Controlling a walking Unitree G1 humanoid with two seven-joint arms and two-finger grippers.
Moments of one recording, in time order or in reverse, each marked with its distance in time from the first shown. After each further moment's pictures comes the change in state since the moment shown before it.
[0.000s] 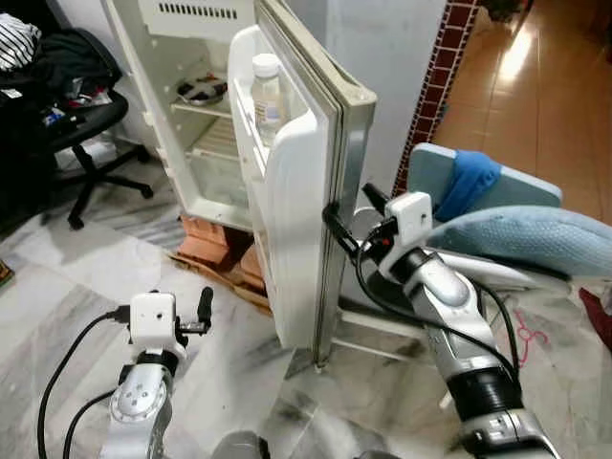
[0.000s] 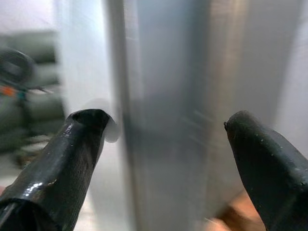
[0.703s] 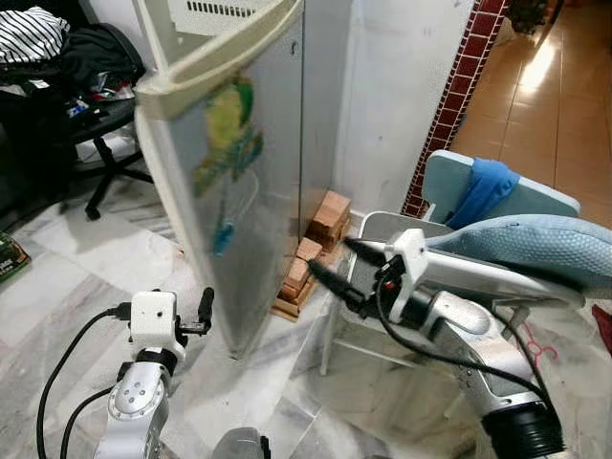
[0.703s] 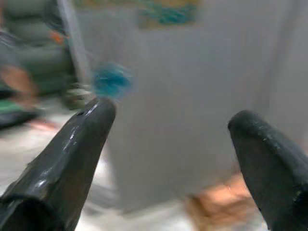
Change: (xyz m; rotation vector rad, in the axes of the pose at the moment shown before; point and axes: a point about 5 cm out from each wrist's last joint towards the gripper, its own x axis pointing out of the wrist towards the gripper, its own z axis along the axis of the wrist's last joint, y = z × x) left arm 0.002 0.002 0.001 0.012 0.009 -0.017; right arm -0.059 -0.012 -0.027 -0.078 0.240 0.032
